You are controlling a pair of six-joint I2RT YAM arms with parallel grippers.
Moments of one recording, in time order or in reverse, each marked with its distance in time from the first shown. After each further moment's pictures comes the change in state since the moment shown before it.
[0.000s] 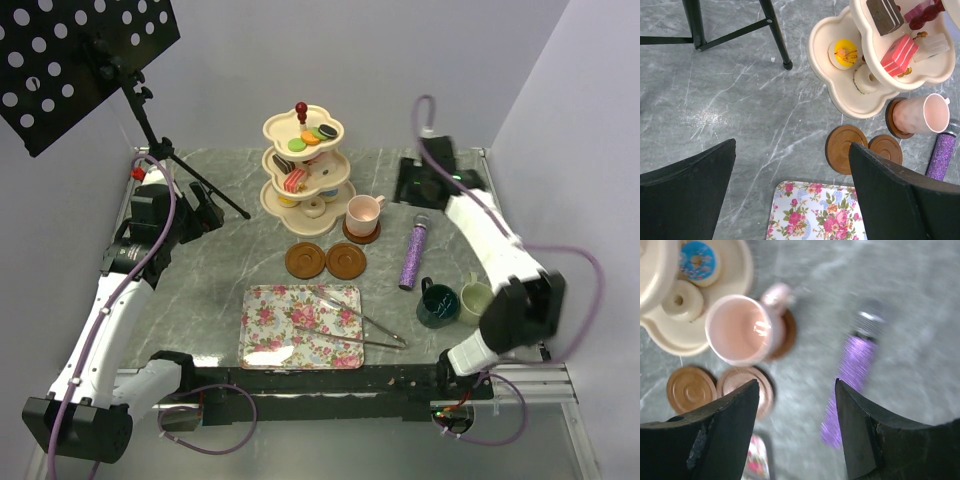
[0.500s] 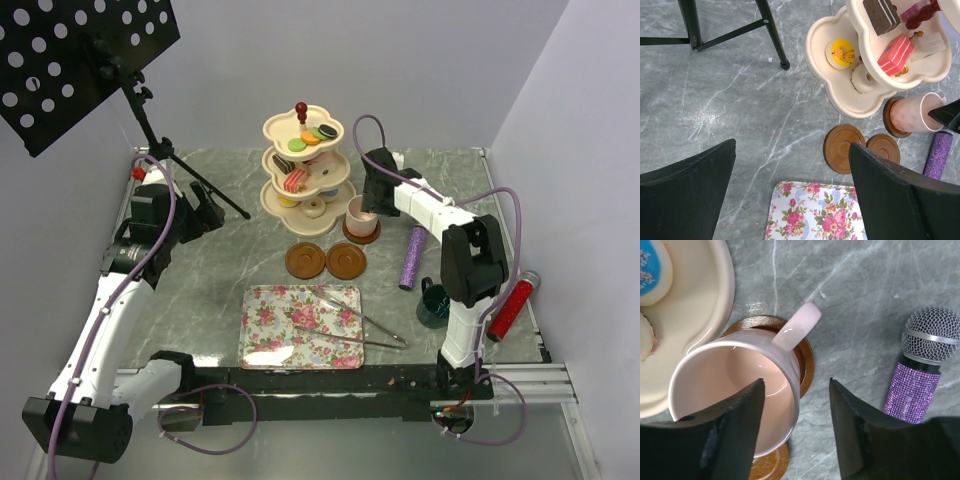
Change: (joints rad) left arm 0.000 0.000 0.000 0.005 0.011 -0.001; right arm 0.132 0.359 0.085 0.078 0.211 0.147
